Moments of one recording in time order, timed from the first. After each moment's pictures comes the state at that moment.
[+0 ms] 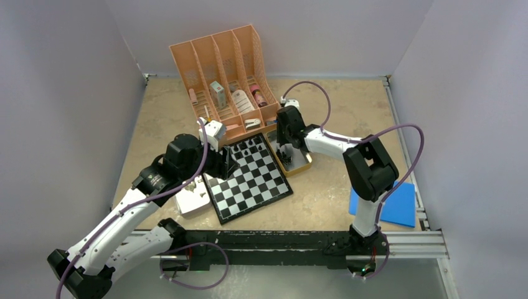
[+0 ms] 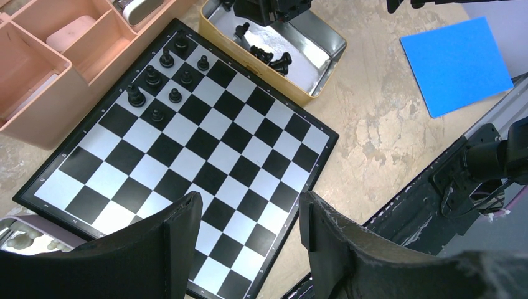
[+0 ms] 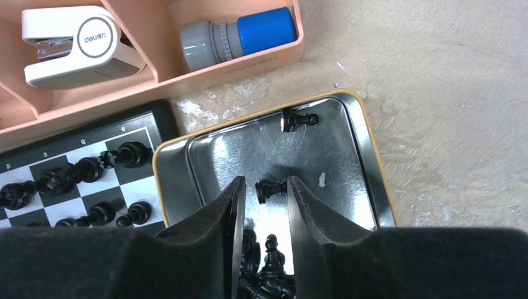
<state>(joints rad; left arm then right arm) -0.62 0.82 0.87 -0.54 0.13 -0.28 0.60 1.87 1.20 -0.13 0.25 0.44</state>
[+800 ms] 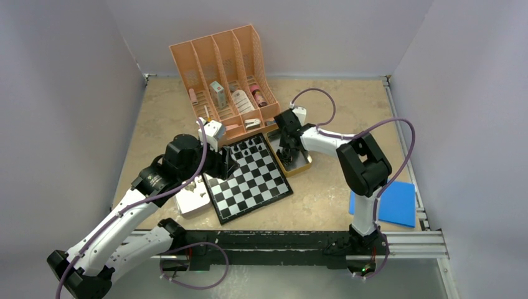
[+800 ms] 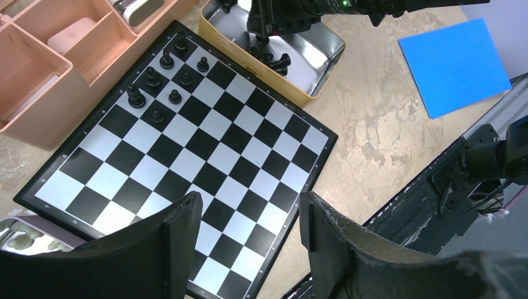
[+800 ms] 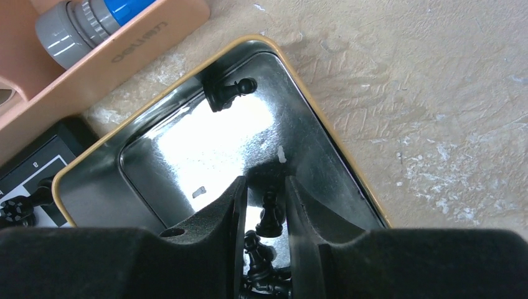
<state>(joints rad) -0.62 0.81 0.87 -0.54 0.13 -0.28 0.60 1.94 1.25 -0.29 0.37 0.69</state>
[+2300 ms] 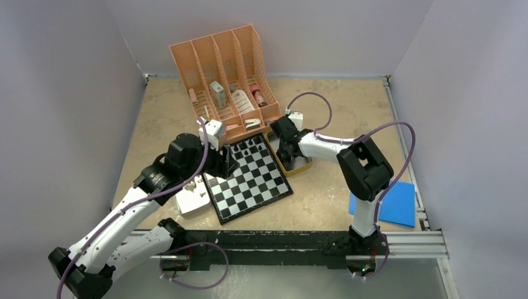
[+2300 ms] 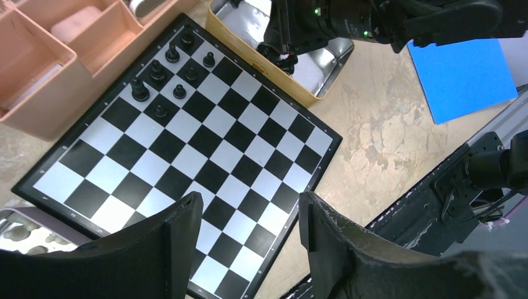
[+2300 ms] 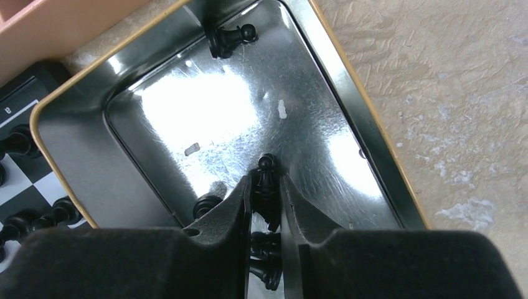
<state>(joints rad) -0.62 0.81 0.87 -0.54 0.10 -0.29 0.66 1.90 1.19 -0.31 0.42 0.68</state>
